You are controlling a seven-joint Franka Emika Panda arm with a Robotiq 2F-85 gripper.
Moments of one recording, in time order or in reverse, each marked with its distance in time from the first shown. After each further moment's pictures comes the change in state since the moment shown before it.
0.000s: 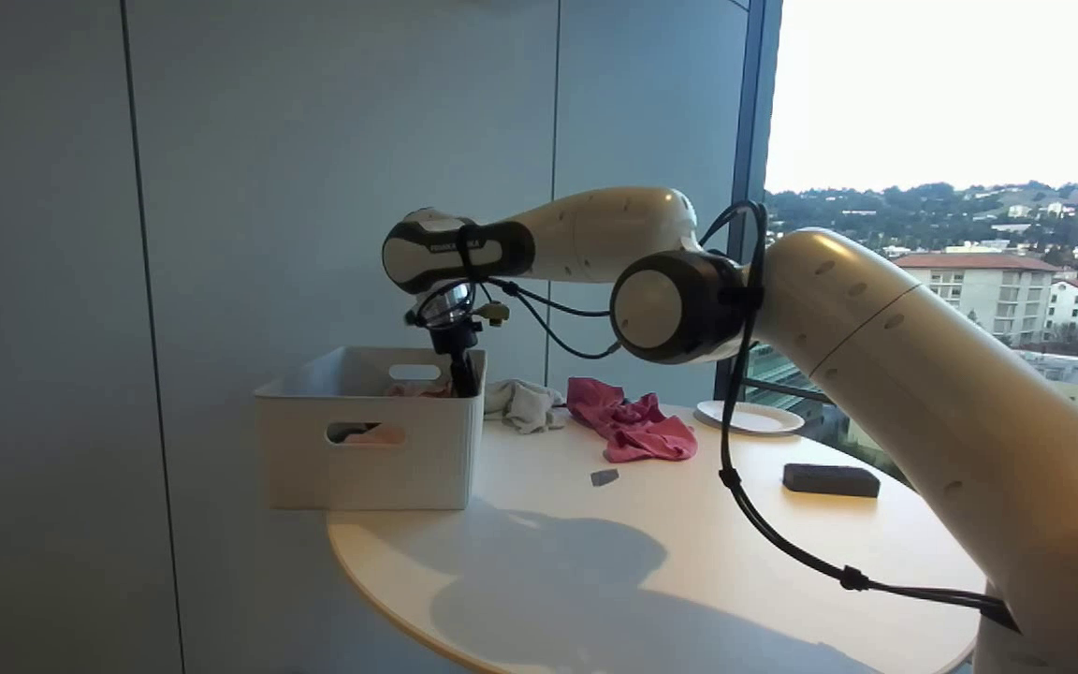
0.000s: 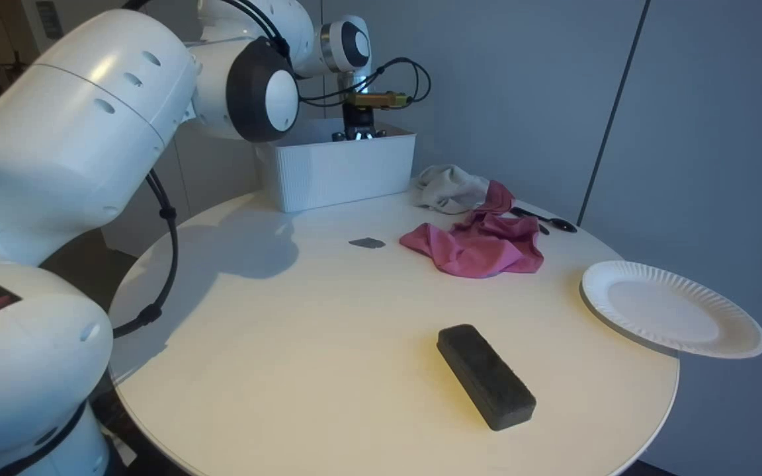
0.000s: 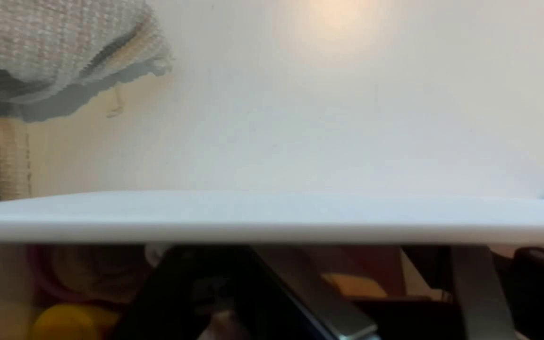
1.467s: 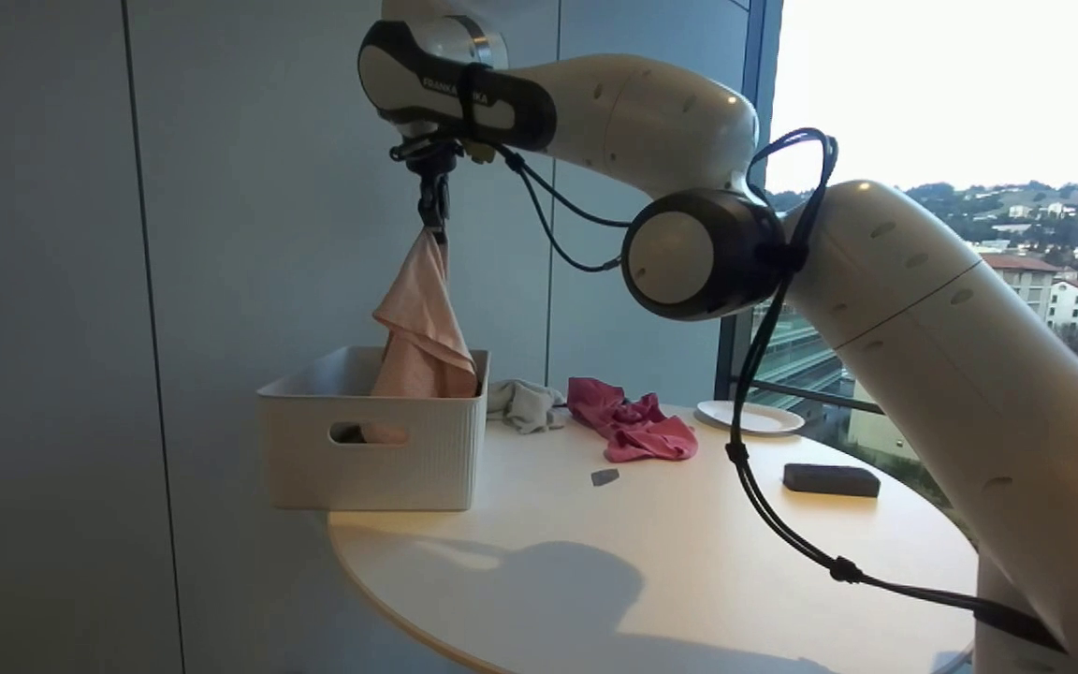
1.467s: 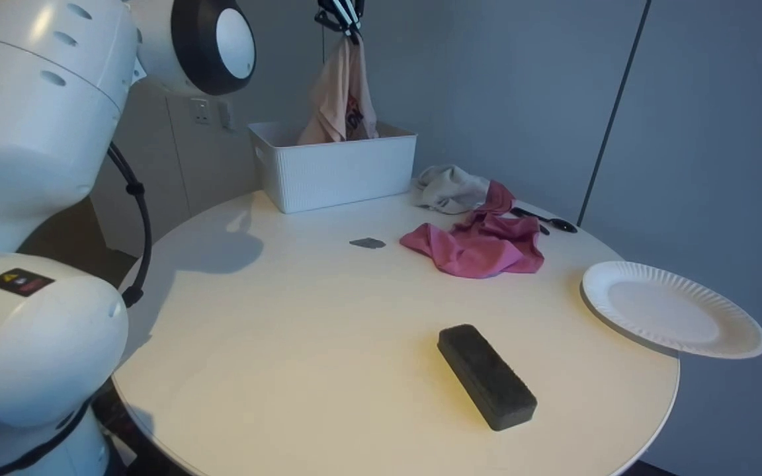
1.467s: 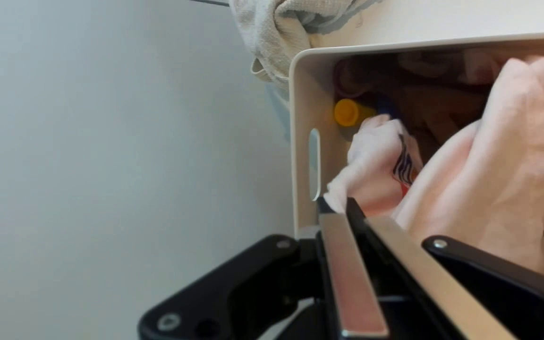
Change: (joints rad) arm 0.186 -0.179 -0.127 0.288 -0.162 0.124 0.123
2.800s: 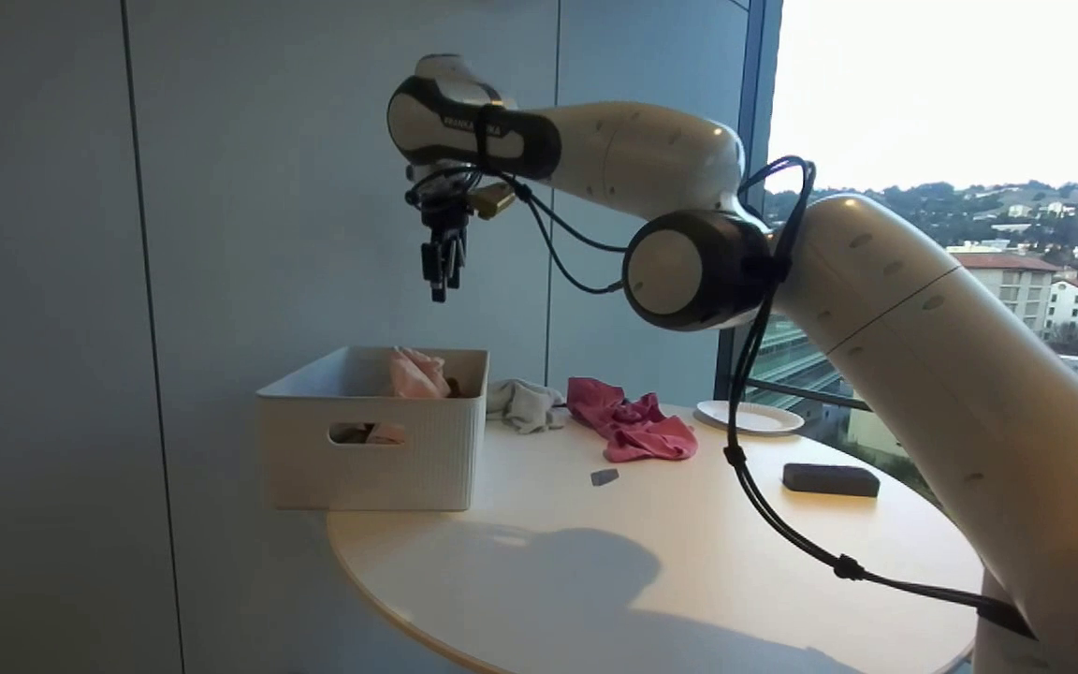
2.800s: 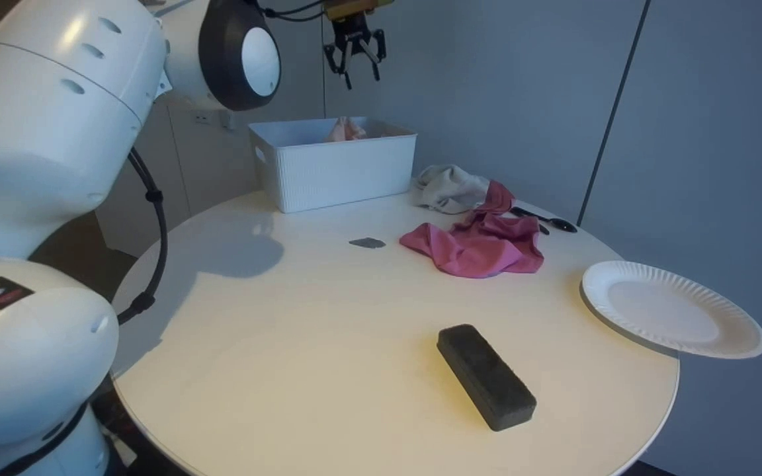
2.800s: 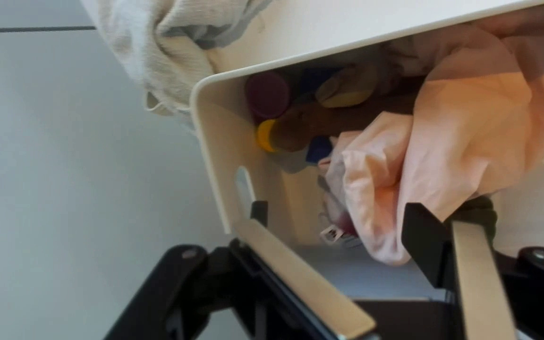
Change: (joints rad) arm -0.125 0.063 0.060 -0.065 0.202 -0.033 0.137
